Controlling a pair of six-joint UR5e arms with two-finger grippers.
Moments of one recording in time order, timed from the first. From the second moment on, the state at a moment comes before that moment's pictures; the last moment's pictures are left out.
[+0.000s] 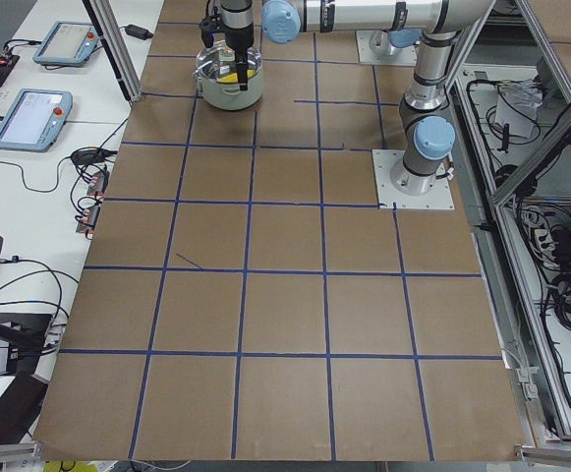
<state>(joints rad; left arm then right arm) -1.54 -1.73 -1.45 -1.53 1.56 -0.06 1.61 -1.48 1.55 -1.69 -1.49 -0.19</state>
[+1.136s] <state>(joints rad) -1.53 -1.73 -1.44 -1.57 1.56 -0.07 1.57 -1.56 1.63 -1.71 -1.57 -0.21</state>
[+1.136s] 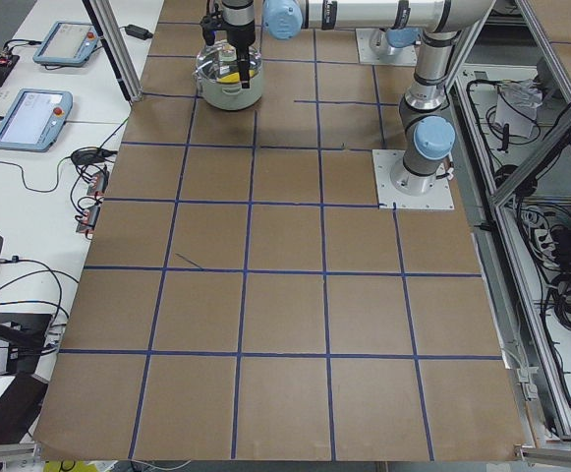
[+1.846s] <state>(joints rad) -1.52 -1.73 -1.45 -1.57 1.56 -0.06 1.57 -1.57 1.62 -1.71 -1.59 -0.19</state>
